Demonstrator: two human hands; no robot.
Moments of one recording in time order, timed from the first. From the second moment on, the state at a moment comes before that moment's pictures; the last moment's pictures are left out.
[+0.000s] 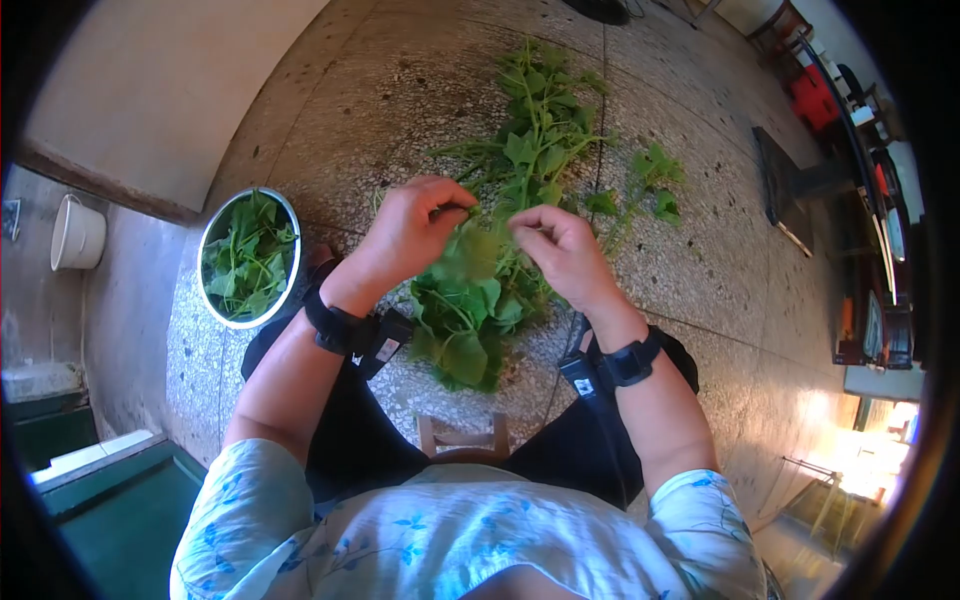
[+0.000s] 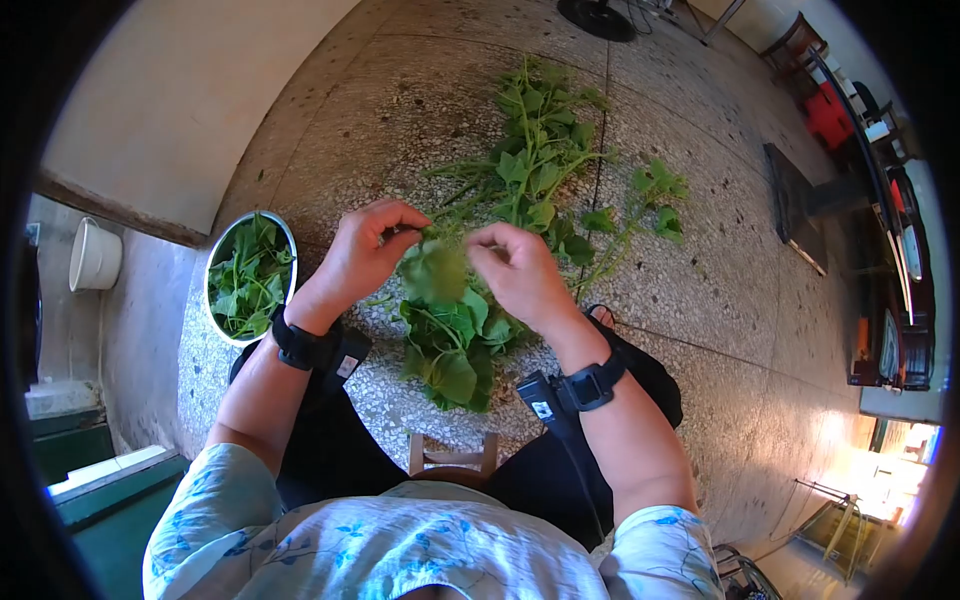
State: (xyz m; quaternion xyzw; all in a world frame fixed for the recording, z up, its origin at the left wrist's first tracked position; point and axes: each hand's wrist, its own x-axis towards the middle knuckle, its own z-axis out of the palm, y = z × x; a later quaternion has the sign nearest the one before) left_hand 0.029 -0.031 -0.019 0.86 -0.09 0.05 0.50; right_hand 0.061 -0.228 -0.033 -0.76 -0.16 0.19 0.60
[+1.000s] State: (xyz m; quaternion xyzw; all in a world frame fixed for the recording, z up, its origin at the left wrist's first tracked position) left_hand 0.025 -0.036 -0.019 0.79 -0.08 0.11 0.60; right_hand 0.059 -0.222 -0.029 -0.49 0.02 0.30 0.82
